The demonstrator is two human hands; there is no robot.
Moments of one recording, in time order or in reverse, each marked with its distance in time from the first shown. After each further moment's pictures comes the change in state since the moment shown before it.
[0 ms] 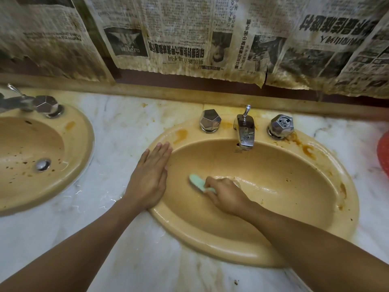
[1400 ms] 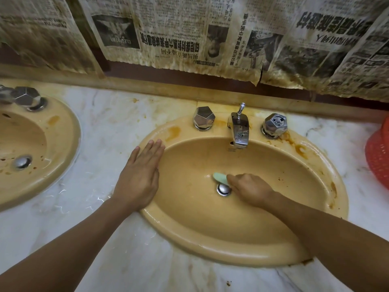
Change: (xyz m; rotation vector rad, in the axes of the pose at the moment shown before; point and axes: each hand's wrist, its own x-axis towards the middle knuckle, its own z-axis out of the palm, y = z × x) left_hand -0.001 0.002 0.002 0.042 0.005 -0.021; right_hand -0.008 0.080 -0.046 -0.476 -0.177 0.011
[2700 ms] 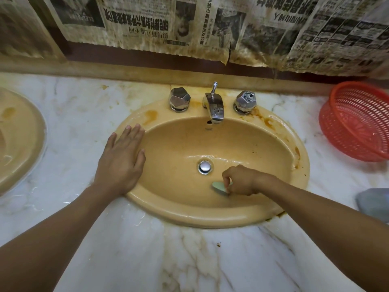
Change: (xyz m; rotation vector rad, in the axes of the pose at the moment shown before) left_hand 0.001 0.000 0.001 0.037 -0.016 -0.007; right_hand -0.072 -0.041 -0.032 0.319 -0.322 0.318
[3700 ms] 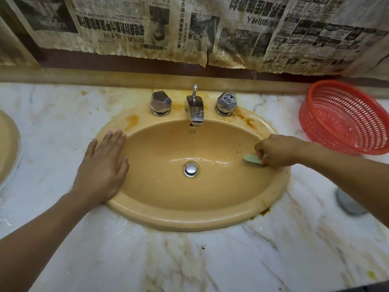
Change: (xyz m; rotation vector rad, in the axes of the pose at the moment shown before) left_hand 0.002 -0.002 0.001 0.041 -0.030 0.033; right_hand -0.051 0.105 -0.091 -0.413 0.134 0.090
